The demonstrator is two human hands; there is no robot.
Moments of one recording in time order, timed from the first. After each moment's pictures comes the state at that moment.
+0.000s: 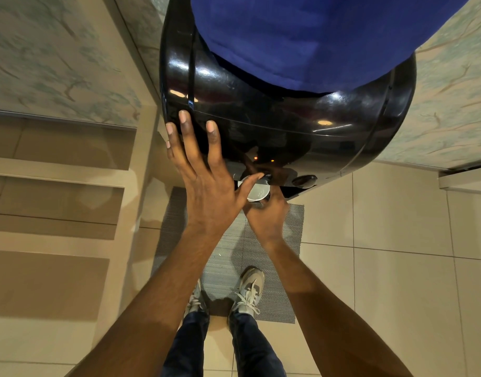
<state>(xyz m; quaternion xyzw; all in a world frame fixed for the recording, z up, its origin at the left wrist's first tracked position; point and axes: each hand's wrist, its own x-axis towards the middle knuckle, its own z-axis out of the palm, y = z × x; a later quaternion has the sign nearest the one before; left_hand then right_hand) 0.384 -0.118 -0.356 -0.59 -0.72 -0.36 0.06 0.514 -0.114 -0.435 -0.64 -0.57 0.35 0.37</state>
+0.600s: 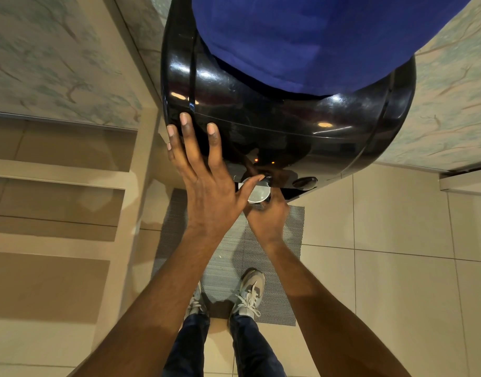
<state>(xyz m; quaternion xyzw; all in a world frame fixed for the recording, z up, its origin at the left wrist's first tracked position) 0.384 -0.118 -0.358 -0.59 -0.72 -0.36 0.06 0.514 -0.114 -0.439 -0.65 -0.56 0.35 0.36</state>
